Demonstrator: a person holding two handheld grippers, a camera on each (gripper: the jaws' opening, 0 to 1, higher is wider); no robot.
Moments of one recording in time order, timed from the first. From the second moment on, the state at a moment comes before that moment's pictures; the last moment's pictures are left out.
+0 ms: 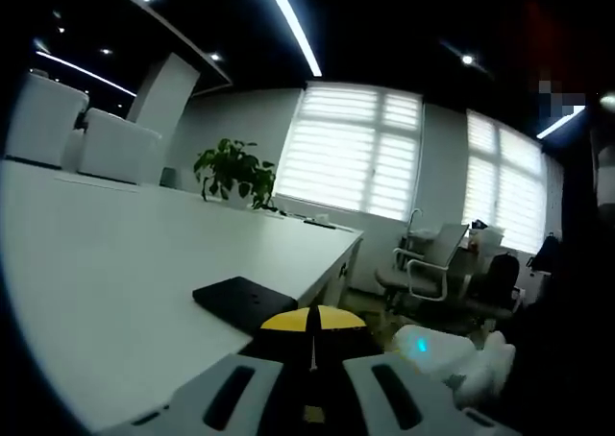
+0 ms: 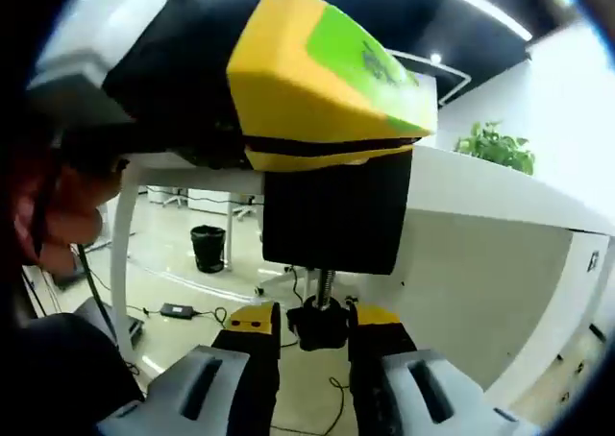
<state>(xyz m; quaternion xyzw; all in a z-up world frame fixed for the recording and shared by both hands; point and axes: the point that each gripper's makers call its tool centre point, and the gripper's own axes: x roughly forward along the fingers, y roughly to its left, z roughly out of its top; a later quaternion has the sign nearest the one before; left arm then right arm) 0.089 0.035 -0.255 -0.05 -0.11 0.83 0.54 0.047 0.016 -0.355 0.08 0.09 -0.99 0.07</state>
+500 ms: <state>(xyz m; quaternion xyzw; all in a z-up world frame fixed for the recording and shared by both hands) 0.089 0.033 -0.256 -0.06 -0.11 0.83 0.54 0.047 0.003 -0.356 0.05 0.06 -0.93 0.37</state>
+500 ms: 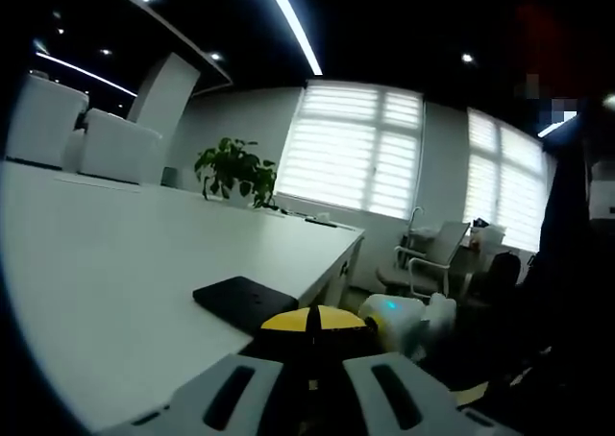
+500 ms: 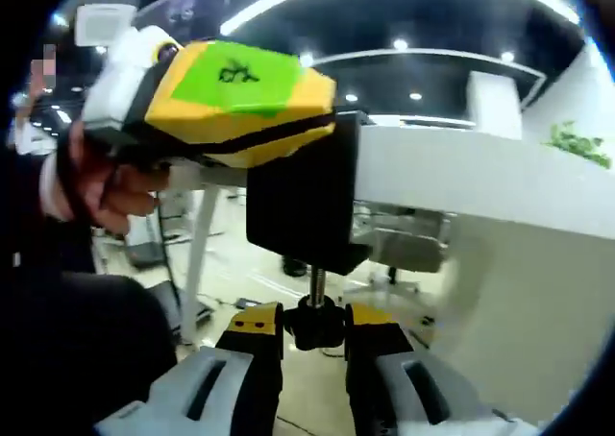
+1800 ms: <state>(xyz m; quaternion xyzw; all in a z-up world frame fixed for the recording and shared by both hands) 0.088 0.034 -0.256 -0.04 -0.10 0.83 0.54 0.044 0.018 -0.373 0.09 -0.01 -0.99 0.08</state>
